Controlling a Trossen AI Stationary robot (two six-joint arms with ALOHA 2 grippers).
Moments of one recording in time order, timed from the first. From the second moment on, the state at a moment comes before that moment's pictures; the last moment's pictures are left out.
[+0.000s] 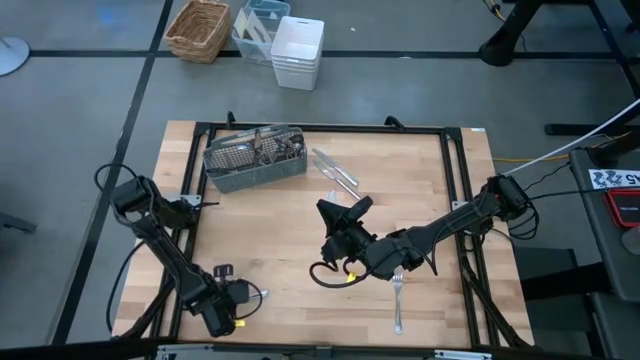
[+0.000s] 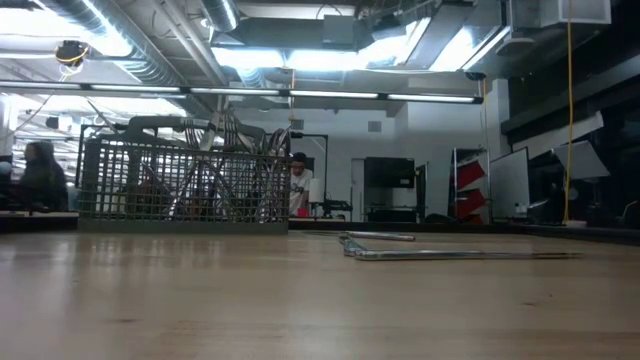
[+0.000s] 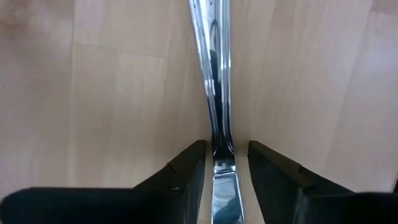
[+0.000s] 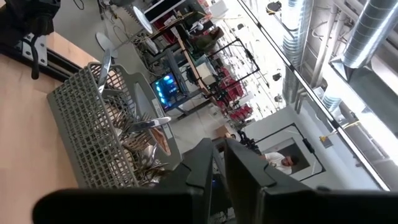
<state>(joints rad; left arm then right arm) -0.95 1.75 0.93 -0.64 -0.15 -1.12 0.48 1.77 1.45 0.34 1.24 -0.98</state>
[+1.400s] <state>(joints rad) -0.65 1.67 0.91 -0.82 -0.27 -0.86 0.22 1.43 1.09 -0.58 0.61 0.08</state>
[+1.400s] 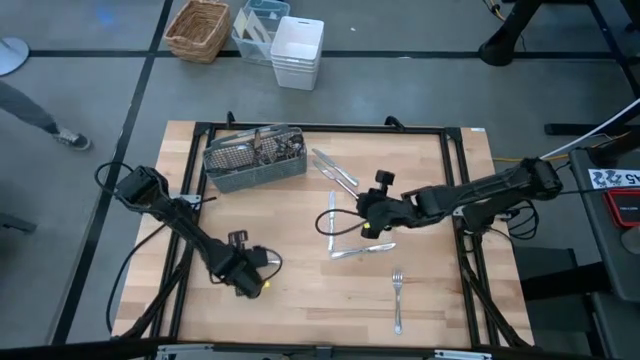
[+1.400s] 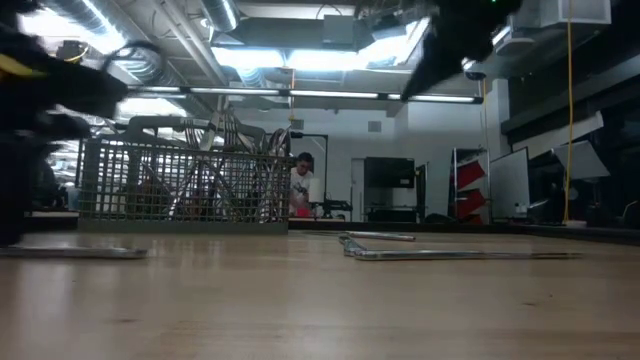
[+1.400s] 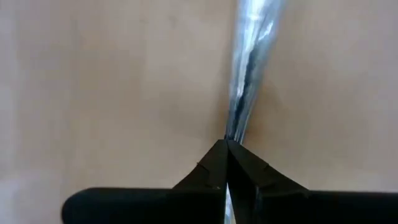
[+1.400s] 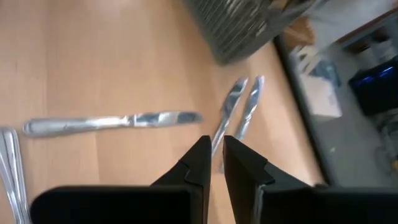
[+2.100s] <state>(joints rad) -0.52 1.58 0.92 -0.88 -0.19 -0.88 0.16 1.44 0.80 -0.11 0.27 0.16</state>
